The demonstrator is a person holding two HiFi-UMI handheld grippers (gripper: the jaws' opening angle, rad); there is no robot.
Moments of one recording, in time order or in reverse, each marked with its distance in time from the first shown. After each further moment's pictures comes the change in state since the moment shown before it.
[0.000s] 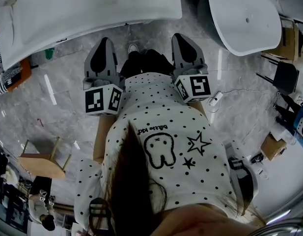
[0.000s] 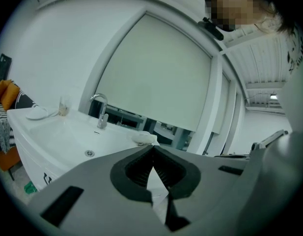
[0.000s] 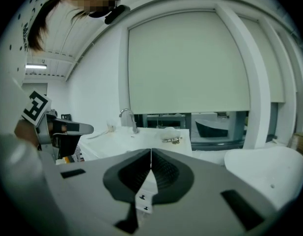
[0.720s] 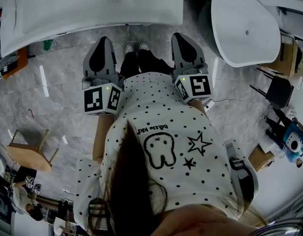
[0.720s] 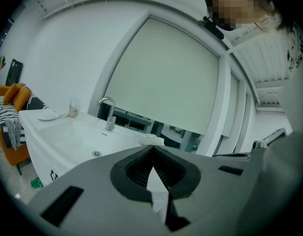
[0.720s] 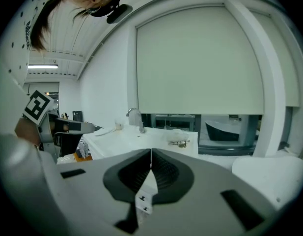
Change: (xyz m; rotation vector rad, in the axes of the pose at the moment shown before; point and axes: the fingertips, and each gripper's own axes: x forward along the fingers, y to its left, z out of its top) left arm -0.001 0.001 -0.004 -0.024 -0.032 0.108; right arm 0.016 -0.008 0.007 -0.066 0.014 0.116
